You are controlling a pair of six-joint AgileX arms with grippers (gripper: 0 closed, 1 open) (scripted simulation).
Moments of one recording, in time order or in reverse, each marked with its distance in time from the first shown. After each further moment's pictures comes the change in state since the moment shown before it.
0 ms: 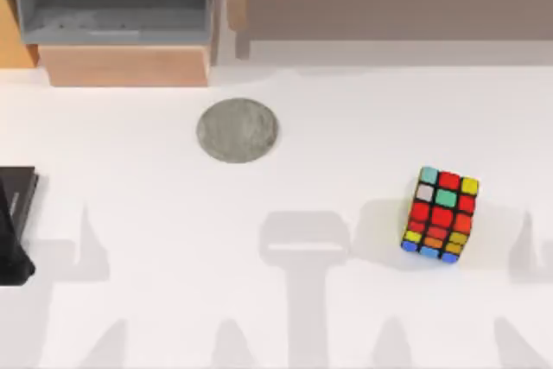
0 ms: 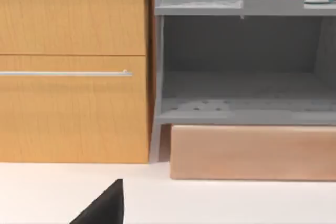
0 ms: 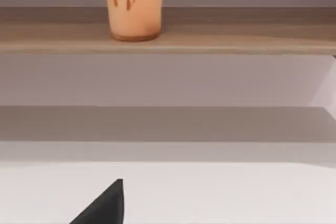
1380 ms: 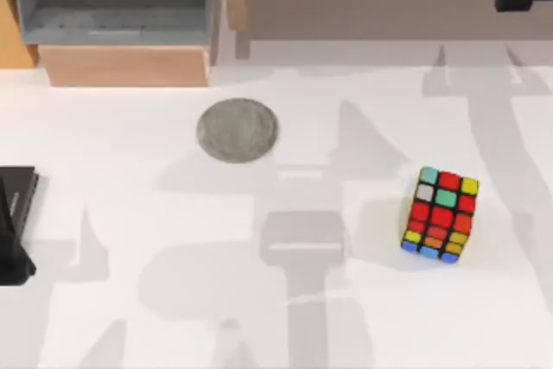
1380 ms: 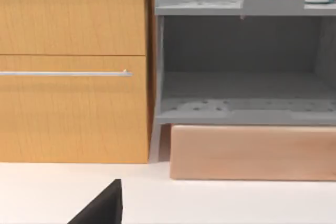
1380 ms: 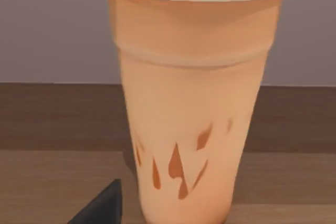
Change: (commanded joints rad) left arm 0.000 0.000 0.000 0.000 0.000 0.000; right arm 0.169 1.606 0.831 0.737 0.199 0.007
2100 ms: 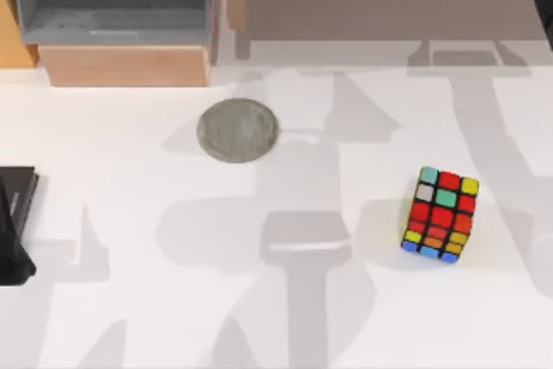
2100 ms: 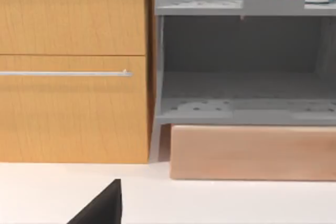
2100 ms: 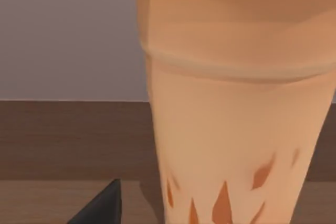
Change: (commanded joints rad) left arm 0.000 0.000 0.000 0.000 0.000 0.000; right arm 0.019 0.215 0.135 0.120 0.028 -0.006
